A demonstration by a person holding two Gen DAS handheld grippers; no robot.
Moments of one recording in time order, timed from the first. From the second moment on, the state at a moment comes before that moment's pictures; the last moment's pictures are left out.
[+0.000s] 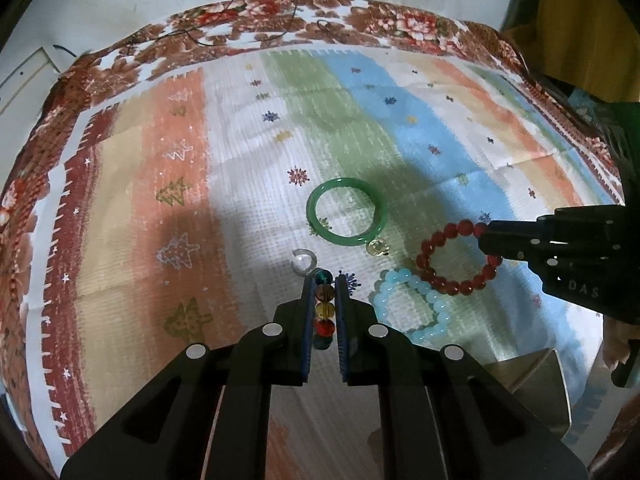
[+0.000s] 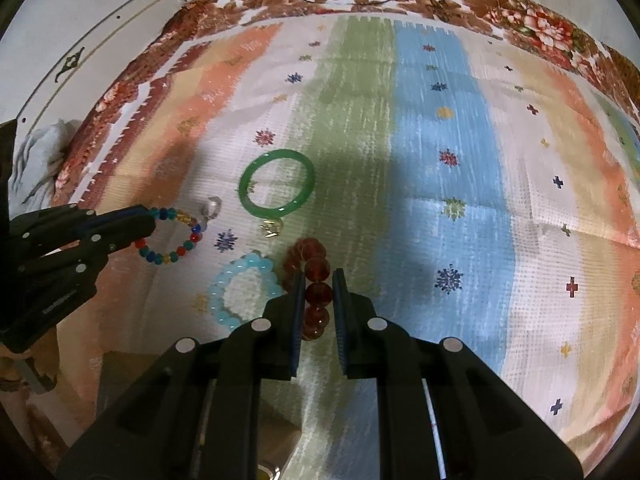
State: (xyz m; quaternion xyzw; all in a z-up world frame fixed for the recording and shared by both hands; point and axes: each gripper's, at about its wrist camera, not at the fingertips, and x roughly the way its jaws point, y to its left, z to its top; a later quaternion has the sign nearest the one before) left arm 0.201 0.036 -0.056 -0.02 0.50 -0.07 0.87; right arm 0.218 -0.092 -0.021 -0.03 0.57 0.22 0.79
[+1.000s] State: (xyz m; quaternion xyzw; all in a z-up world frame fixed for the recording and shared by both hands) left arm 0.148 0.023 -0.001 -0.04 0.44 -0.11 0.89; right arm 0.166 -0.091 0.053 -0.01 0.51 0.26 0.82
